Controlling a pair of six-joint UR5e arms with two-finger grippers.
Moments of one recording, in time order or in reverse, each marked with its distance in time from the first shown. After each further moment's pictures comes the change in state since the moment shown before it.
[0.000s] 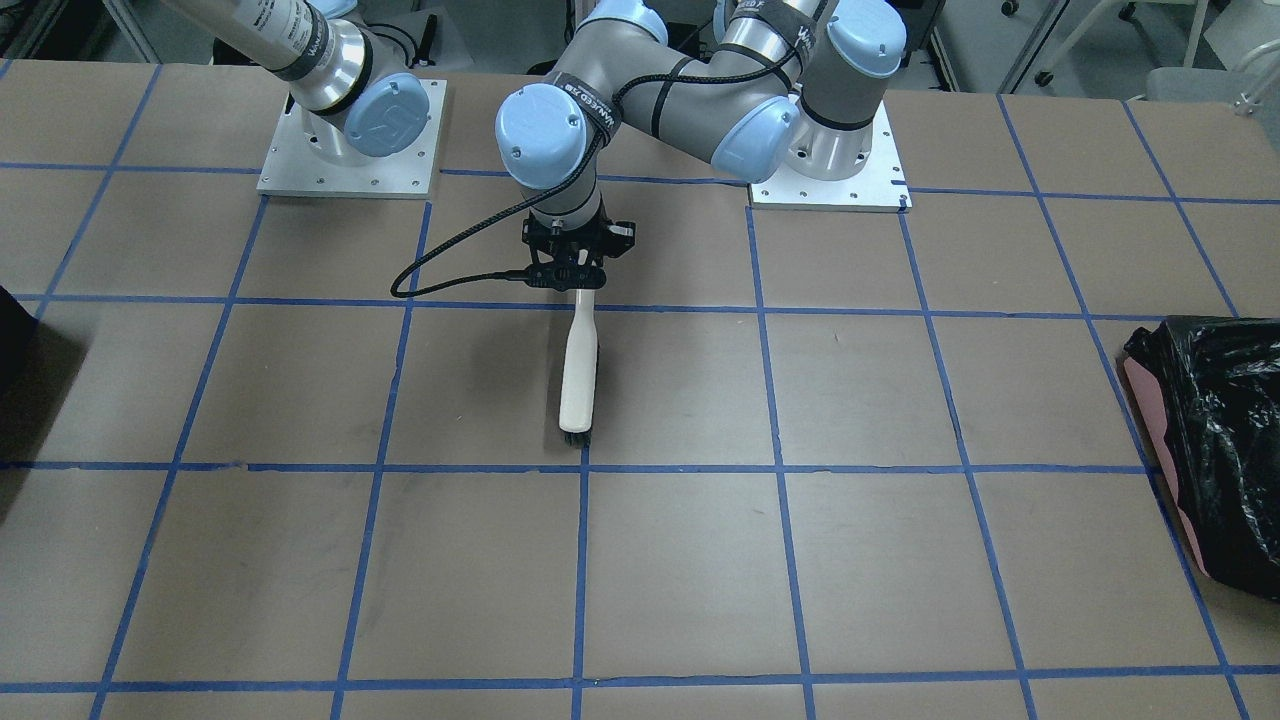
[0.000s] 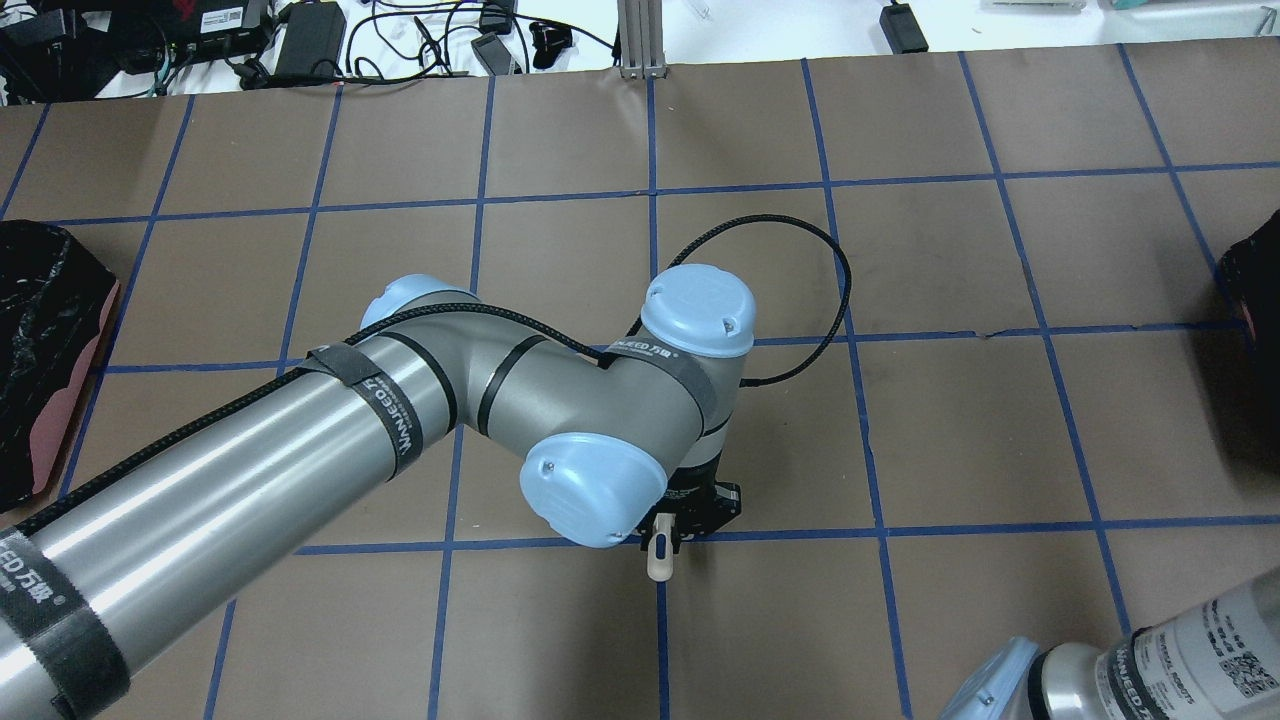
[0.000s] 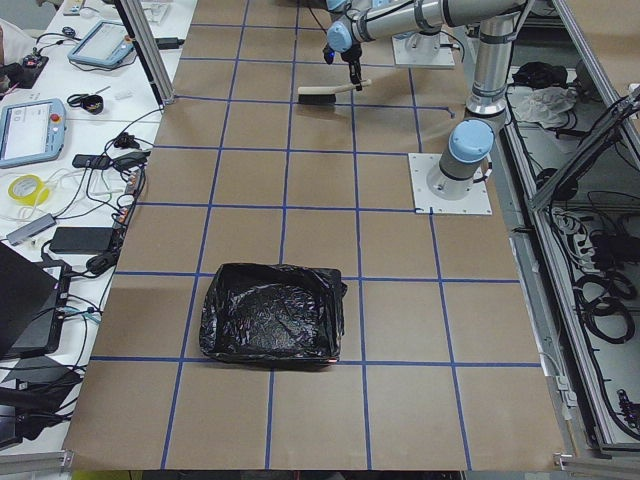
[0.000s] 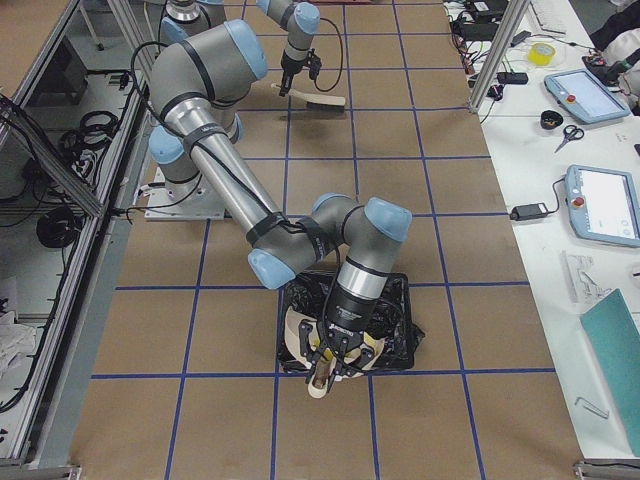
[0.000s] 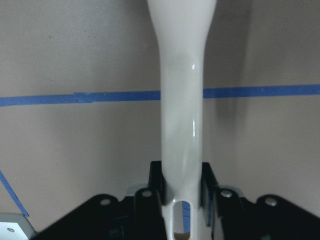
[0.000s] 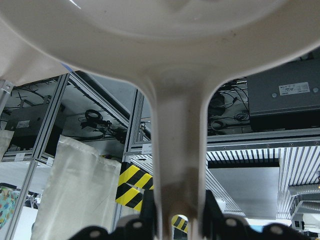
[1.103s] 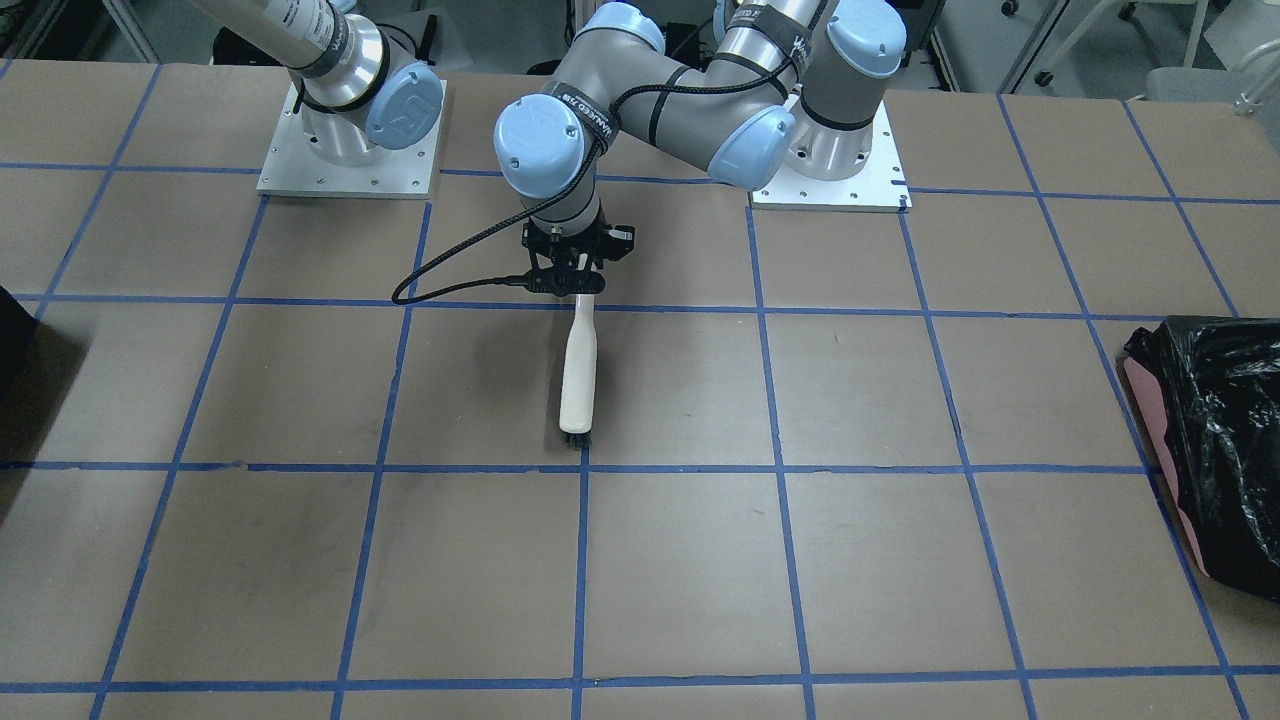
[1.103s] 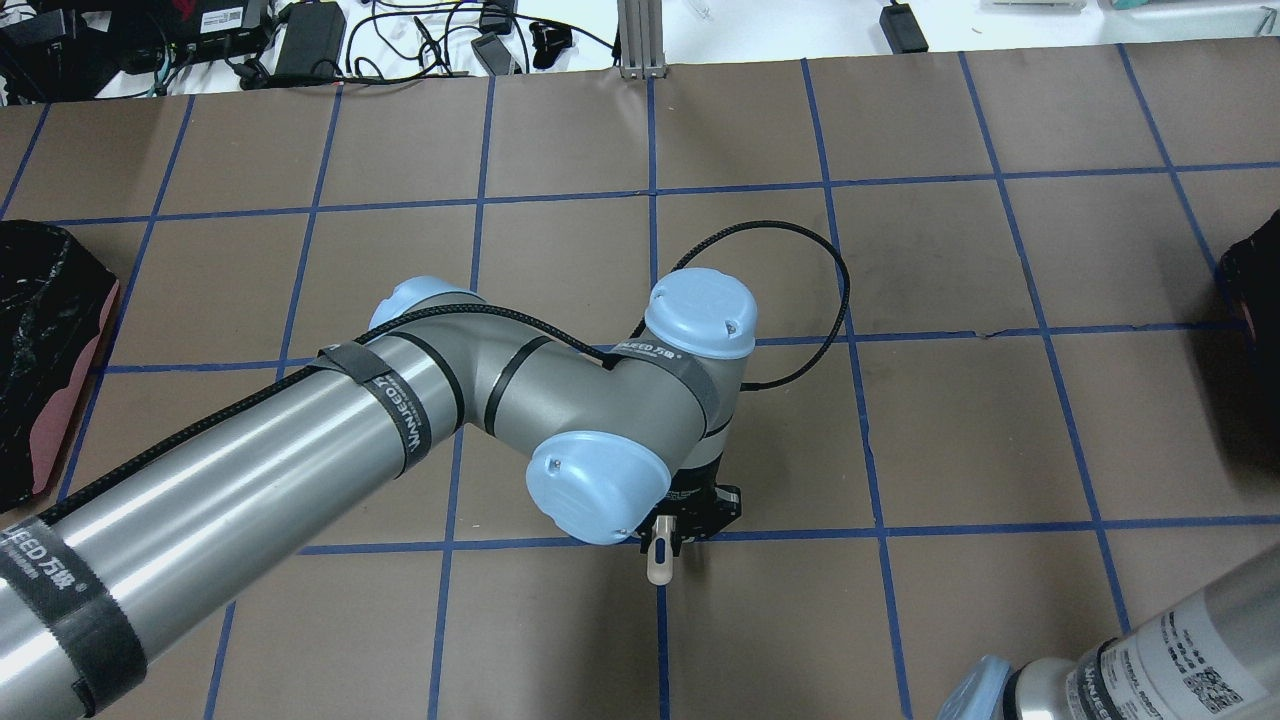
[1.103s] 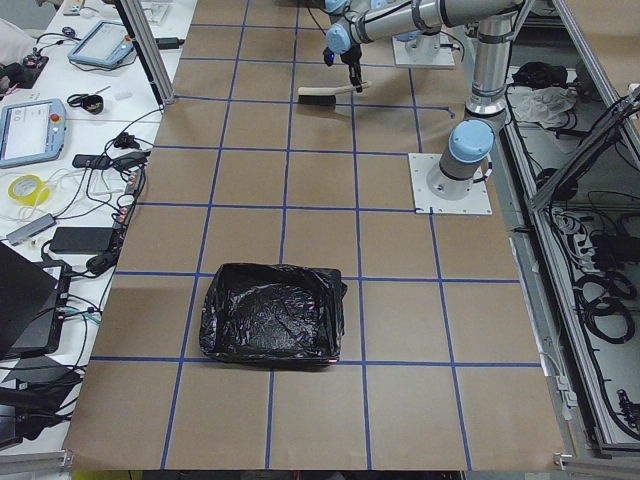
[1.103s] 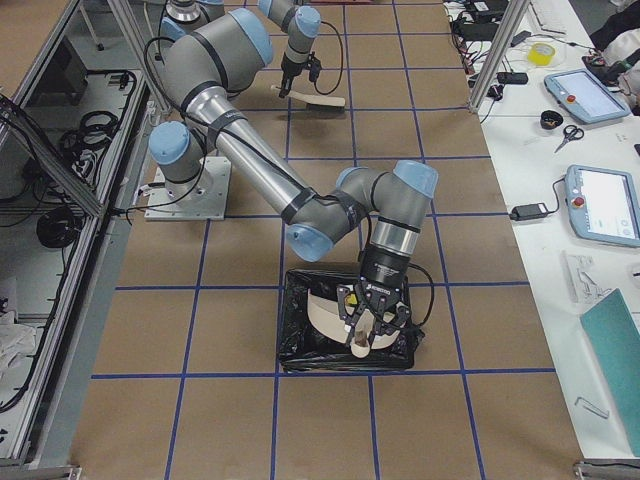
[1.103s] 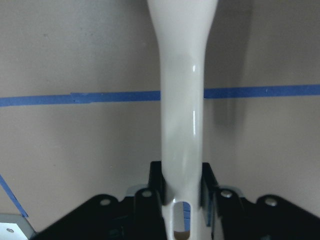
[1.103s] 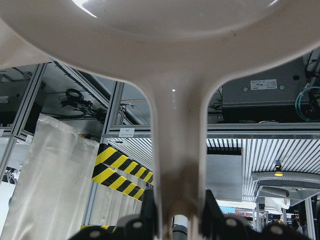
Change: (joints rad) left arm 0.000 -0.013 0.002 -0.001 -0.001 0.004; right arm 0.131 -0.010 0.004 -0.012 -0.064 -0.017
